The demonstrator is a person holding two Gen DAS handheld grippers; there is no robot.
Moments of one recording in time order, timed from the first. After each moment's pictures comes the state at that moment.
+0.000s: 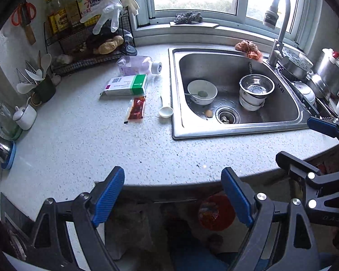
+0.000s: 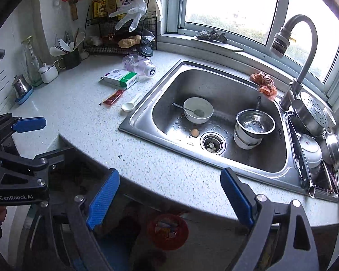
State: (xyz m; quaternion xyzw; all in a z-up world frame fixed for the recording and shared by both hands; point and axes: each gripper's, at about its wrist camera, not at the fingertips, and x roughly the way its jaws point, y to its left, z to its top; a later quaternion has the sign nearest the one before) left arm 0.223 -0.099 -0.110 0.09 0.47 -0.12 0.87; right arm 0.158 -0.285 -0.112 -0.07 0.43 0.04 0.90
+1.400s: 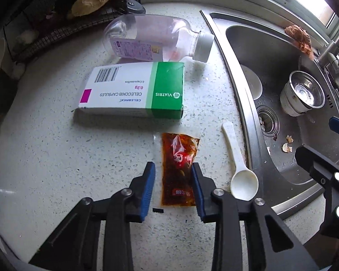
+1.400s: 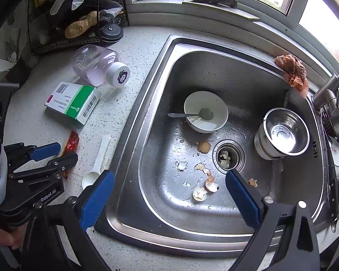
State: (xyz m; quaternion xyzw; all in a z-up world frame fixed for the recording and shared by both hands) left arm 0.425 -0.079 -0.203 0.08 0.58 -0.12 0.80; right arm 0.353 -0.273 -0.158 -0.02 0.54 -0.02 0.84
